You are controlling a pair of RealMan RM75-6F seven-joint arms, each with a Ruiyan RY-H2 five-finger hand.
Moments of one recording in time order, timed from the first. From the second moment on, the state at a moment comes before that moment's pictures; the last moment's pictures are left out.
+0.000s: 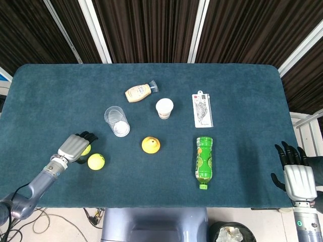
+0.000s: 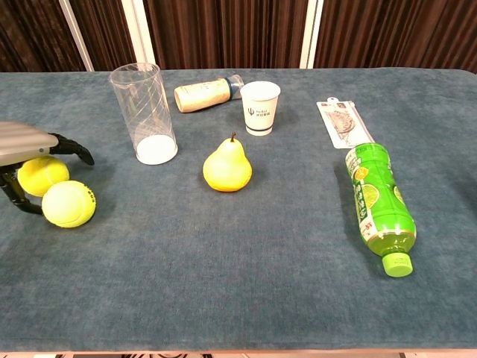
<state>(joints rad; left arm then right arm) -0.60 -1.41 -0.03 -1.23 1.43 0.82 0.15 0.08 -1.24 0.10 -1.54 -1.45 1.51 -0.23</state>
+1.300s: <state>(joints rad) -0.77 -1.17 -0.31 -1.64 1.24 0.97 0.41 0.08 -1.24 0.10 -1.54 -1.44 1.51 -0.23</state>
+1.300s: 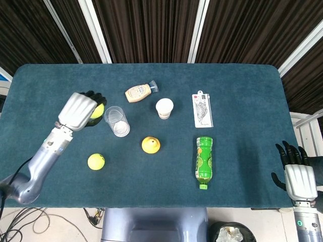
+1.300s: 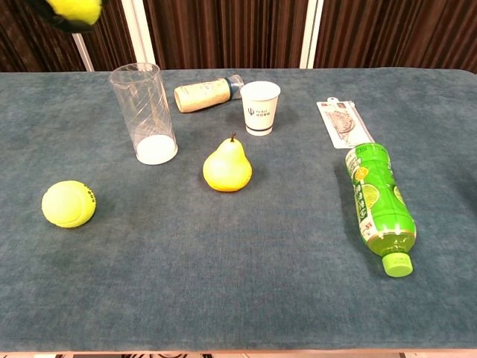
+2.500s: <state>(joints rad) -1.01 -1.31 -0.22 -1.64 0.77 0.99 0.84 0.07 -1.23 0.11 -1.55 -1.44 1.53 -0.21</state>
